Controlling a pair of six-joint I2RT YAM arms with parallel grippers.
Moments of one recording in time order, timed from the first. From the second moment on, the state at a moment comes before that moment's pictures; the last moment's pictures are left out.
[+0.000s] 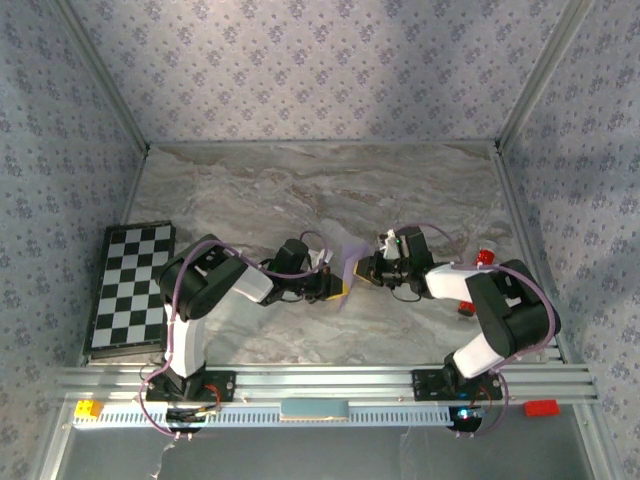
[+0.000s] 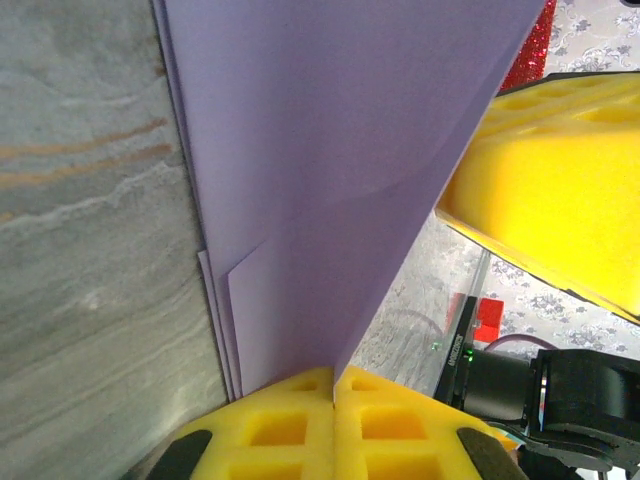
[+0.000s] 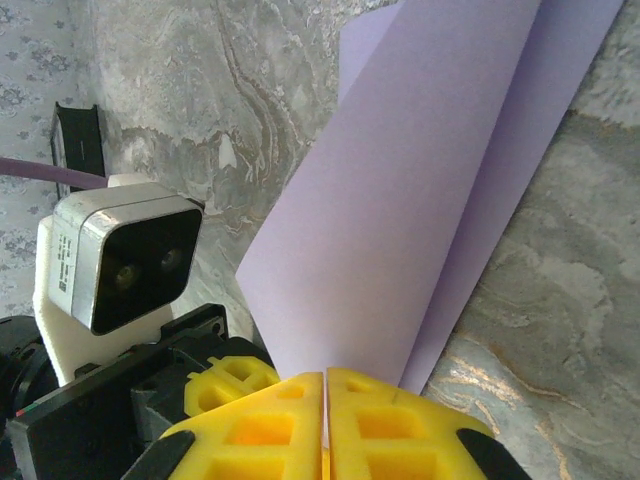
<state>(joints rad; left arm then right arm) -0.76 1.95 0.70 0.65 0.71 -1.06 0.38 1.54 0.52 0.26 -0.62 0.80</state>
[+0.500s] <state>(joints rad) -0.76 1.92 0.71 0.52 0.77 -0.88 0.37 1.42 0.47 0.23 -0.61 0.80</state>
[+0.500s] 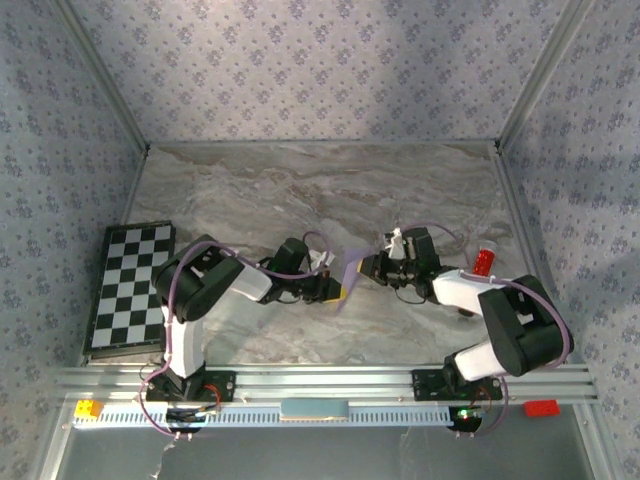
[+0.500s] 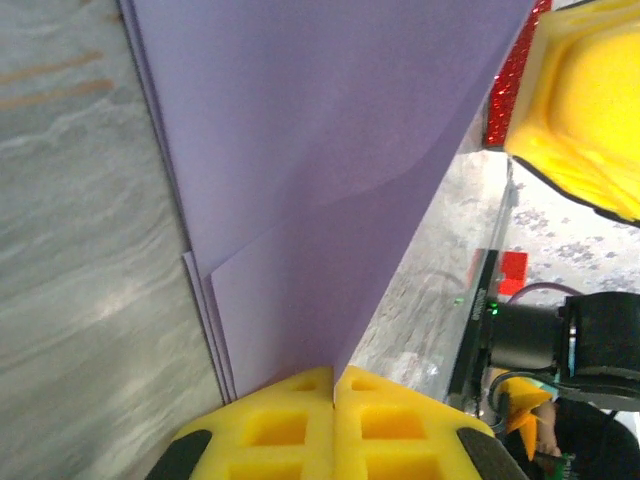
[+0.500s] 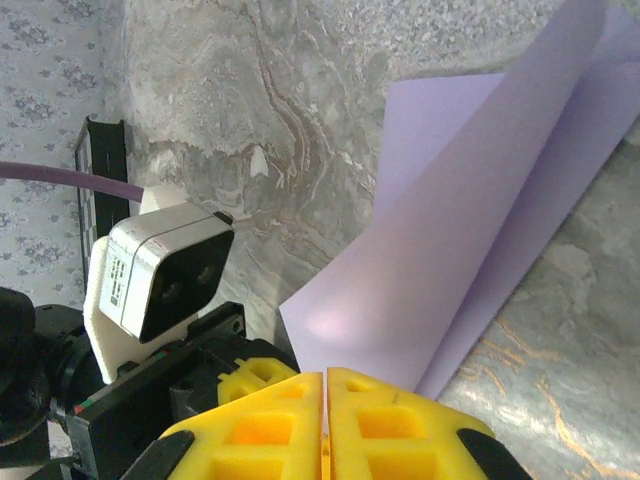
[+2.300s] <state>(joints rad) -0.71 1.91 0.67 0.51 0.83 -0.93 0.47 1.65 0.58 0.29 -0.64 0.78</state>
